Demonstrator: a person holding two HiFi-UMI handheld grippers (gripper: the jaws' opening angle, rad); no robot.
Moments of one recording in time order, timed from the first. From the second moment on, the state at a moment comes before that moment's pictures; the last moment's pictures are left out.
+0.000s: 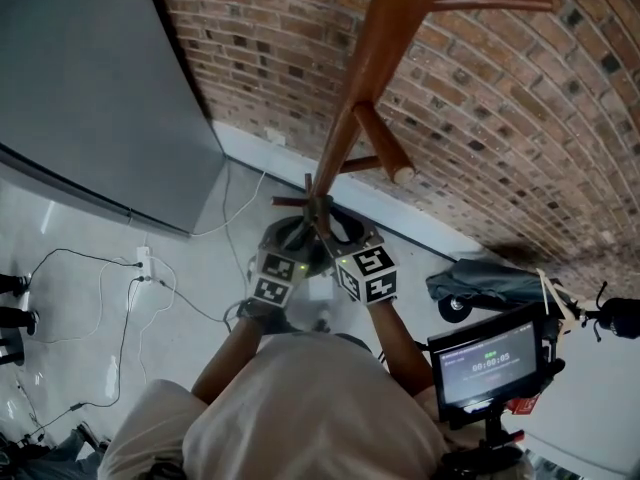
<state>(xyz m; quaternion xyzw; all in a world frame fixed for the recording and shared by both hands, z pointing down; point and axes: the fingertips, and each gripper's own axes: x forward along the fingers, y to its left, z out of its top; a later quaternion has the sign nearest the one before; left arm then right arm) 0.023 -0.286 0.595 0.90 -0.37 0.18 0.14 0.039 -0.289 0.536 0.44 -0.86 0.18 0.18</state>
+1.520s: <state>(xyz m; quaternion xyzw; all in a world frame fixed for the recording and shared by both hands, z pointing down) 0.014 -0.261 0.587 0.90 -0.36 0.20 0.16 0.045 -0.279 0.525 0.43 -0.86 0.19 0.19</state>
